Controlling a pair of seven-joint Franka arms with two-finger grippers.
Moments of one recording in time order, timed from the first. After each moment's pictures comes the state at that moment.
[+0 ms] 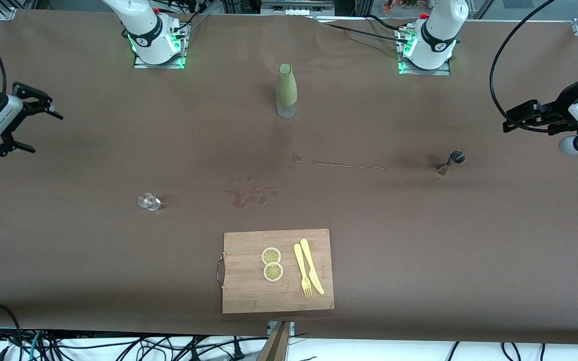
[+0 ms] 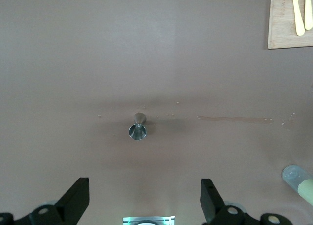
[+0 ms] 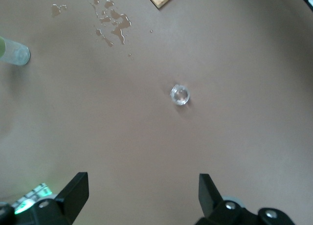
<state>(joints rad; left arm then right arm) -0.01 0.20 -0.02 -1.29 -0.04 1.33 -0.02 -0.03 0.11 -0.08 -1.61 0.22 1.62 -1.10</state>
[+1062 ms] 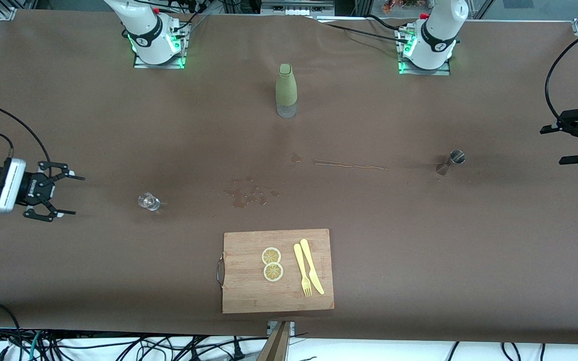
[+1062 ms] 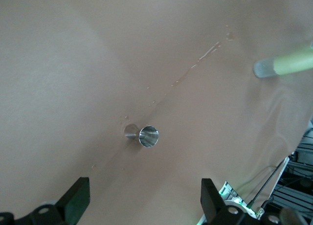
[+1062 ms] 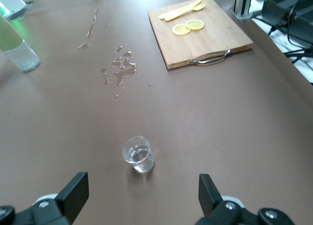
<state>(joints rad) 0.04 0.35 0.36 -1.41 -0.43 1.32 1.17 -0.25 0.61 -0.08 -1.53 0.83 1.73 -2.01</state>
